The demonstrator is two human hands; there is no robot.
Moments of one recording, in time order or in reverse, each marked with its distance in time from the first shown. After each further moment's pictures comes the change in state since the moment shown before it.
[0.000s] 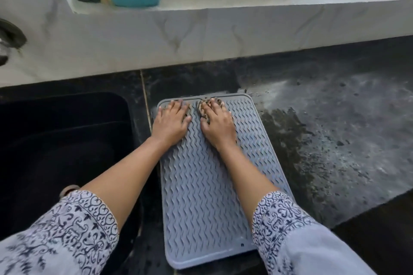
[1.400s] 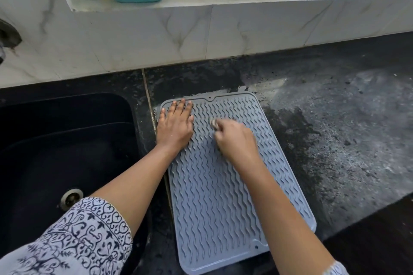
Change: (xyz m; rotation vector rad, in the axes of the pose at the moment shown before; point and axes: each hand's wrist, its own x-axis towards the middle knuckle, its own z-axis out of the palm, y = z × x) left_hand 0.001 -0.005 0.013 -0.042 0.090 -0.053; right_hand -0.047 -0.038 -0.064 -0.092 -0.123 0.096
